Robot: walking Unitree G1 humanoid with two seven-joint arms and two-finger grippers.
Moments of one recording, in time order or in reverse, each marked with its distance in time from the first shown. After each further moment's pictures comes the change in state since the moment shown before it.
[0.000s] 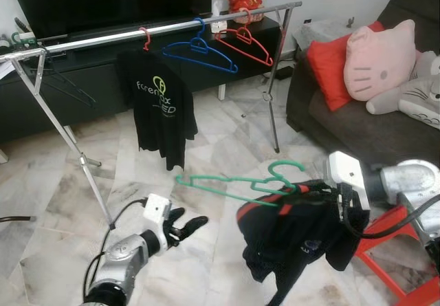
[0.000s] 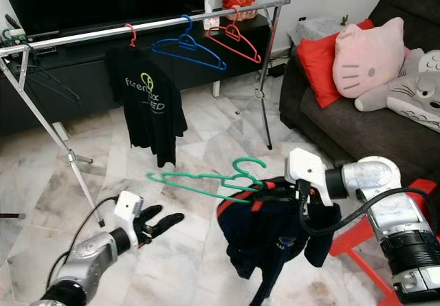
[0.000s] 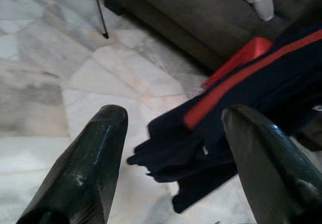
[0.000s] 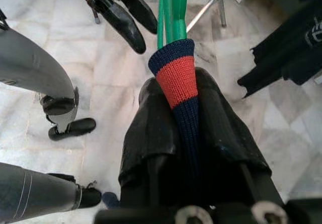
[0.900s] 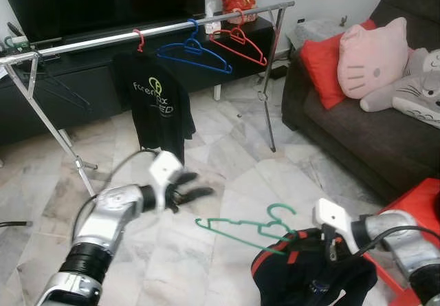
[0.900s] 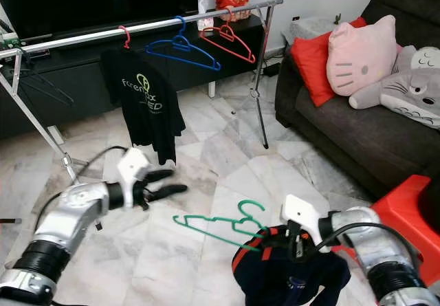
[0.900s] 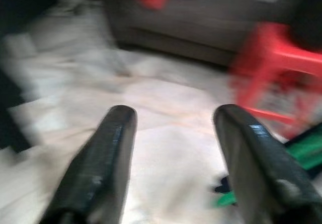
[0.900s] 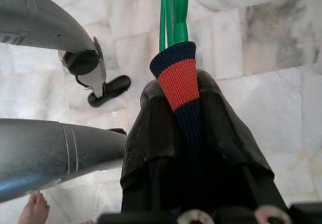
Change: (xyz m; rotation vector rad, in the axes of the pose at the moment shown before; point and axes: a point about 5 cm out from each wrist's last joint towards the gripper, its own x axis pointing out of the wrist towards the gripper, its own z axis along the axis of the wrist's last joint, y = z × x) left arm -0.008 0.022 0.099 0.377 -0.031 0.015; right arm 0.016 0.042 -0.101 0.320 0.231 -0.031
